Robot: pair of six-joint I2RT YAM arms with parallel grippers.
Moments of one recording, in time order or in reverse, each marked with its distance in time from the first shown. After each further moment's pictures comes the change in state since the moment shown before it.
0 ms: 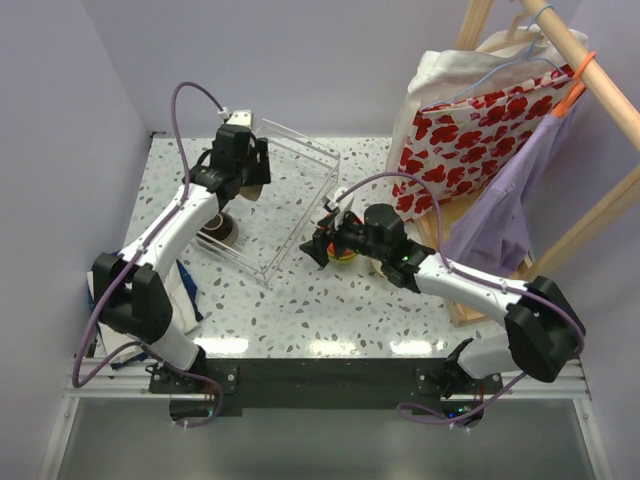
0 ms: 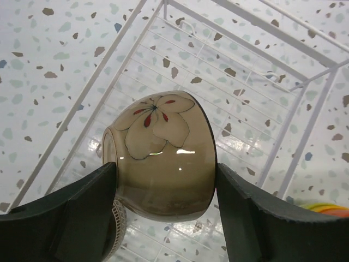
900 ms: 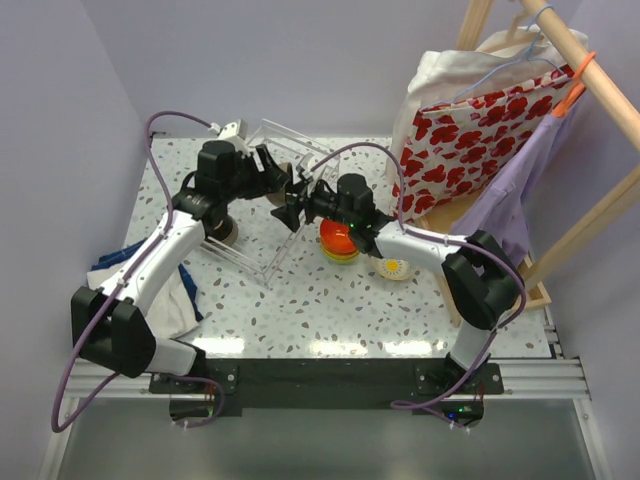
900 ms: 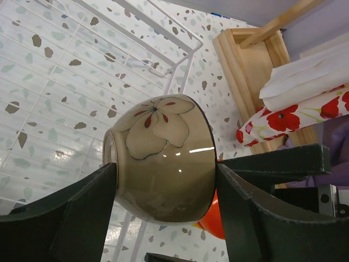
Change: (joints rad) left arm 0.015 -0.220 -0.234 0.197 0.396 -0.295; right arm -0.047 0.421 0.335 0.249 -0.112 -0.012
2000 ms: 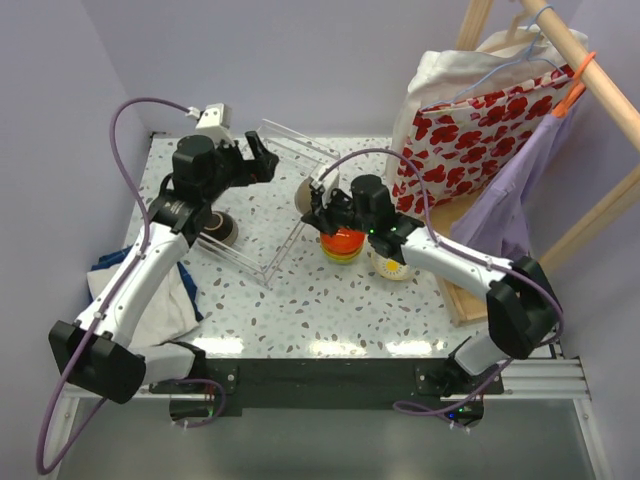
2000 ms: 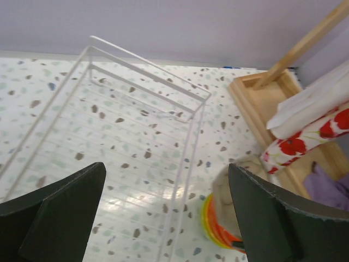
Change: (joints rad) left arm 0.003 -0.134 0.047 -0.002 -0.093 0.154; right arm -0.011 -0.238 -0.057 -0.414 0.050 -0.135
